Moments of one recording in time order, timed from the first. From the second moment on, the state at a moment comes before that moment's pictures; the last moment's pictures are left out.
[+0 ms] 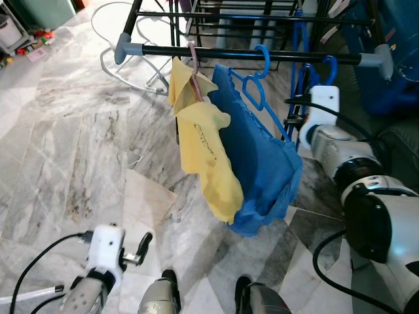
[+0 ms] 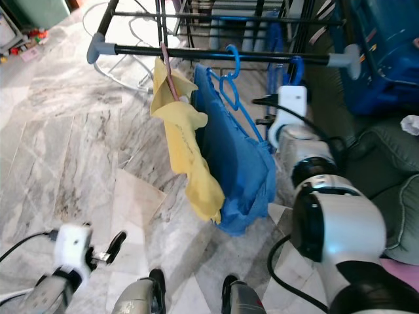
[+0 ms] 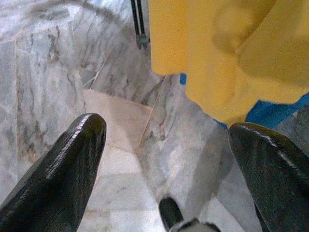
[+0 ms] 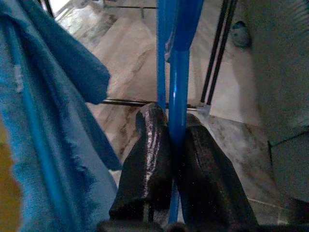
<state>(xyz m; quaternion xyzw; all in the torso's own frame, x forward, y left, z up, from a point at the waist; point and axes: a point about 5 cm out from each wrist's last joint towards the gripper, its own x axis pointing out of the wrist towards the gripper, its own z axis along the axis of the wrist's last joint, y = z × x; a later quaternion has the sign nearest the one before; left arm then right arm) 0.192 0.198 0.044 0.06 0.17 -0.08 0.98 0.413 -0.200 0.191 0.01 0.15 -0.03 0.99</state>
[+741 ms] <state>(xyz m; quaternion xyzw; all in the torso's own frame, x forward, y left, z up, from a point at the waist) 0.233 0.169 0.081 0.00 0.07 -0.09 0.99 0.392 -0.203 0.133 -0.04 0.17 -0.02 0.99</state>
